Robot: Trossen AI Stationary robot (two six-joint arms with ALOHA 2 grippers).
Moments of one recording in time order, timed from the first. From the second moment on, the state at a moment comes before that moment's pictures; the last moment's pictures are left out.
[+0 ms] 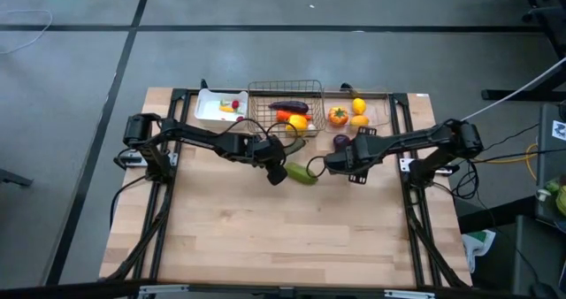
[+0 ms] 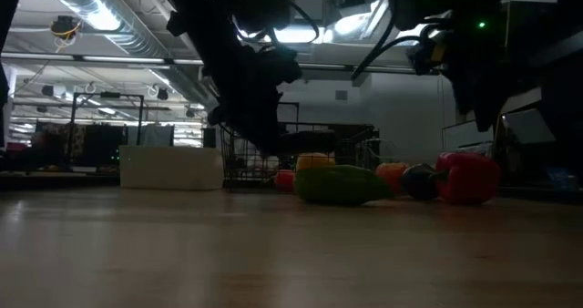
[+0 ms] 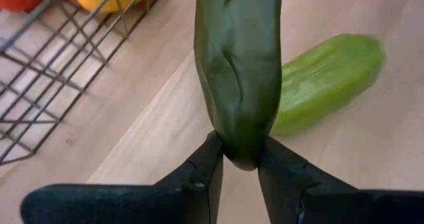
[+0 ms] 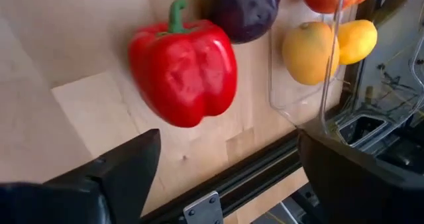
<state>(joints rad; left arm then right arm) 0.05 1.74 1.09 -0.36 -0.23 -0.54 0.07 1.56 1.18 -1.42 0.42 0.36</state>
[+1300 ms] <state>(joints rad) 0.25 1.52 1.09 -0.36 -0.40 -0.25 0.03 1.56 1.18 -1.35 0.37 0.02</state>
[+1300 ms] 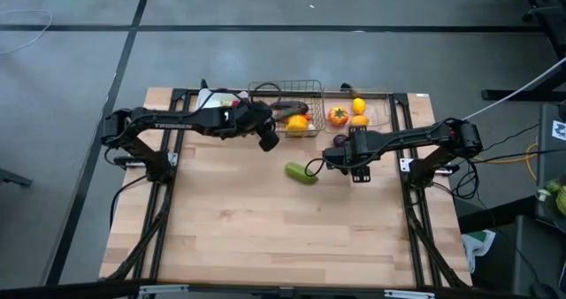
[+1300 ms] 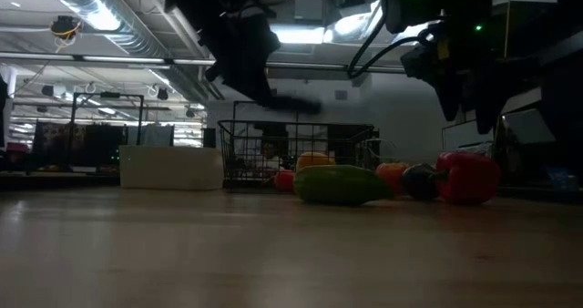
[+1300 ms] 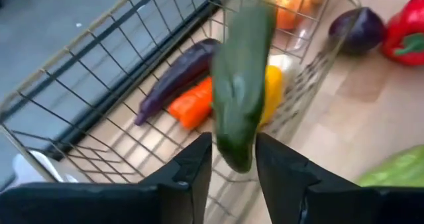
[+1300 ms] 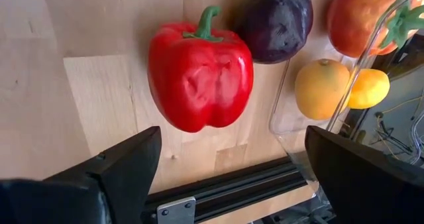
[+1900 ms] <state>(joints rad) 0.31 1.51 1.09 -0.36 -0.40 -0.20 0.03 1.56 1.18 -1.35 0.37 0.02</state>
